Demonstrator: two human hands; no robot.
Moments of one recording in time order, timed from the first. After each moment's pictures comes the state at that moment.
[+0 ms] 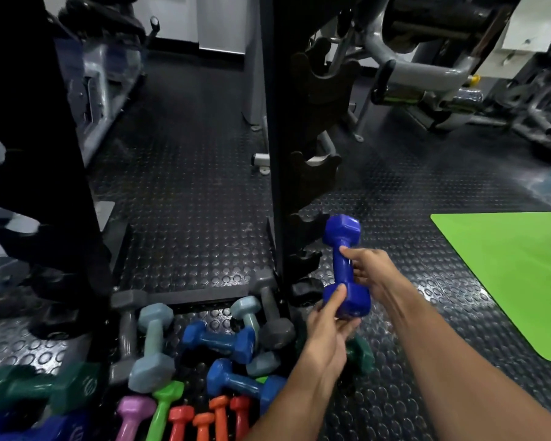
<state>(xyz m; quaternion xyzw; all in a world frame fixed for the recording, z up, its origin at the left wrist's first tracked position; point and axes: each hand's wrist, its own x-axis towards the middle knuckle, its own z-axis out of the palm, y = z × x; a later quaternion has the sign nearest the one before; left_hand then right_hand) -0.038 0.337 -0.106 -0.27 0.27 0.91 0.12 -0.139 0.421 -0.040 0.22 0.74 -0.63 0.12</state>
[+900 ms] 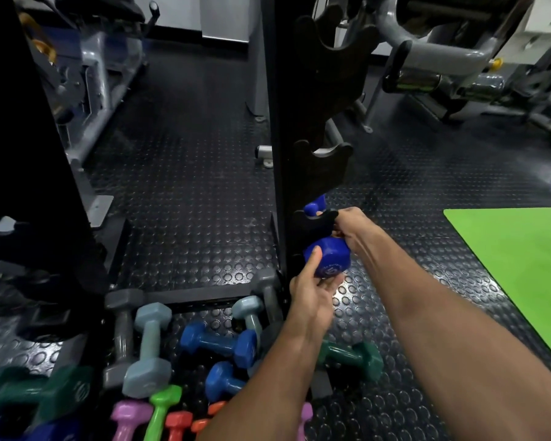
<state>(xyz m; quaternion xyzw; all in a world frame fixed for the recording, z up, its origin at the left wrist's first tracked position) -0.103 0.302 -0.099 -0.25 0.23 0.94 0.06 -0.243 0.371 -0.053 0.18 0.76 -0.61 0.12</state>
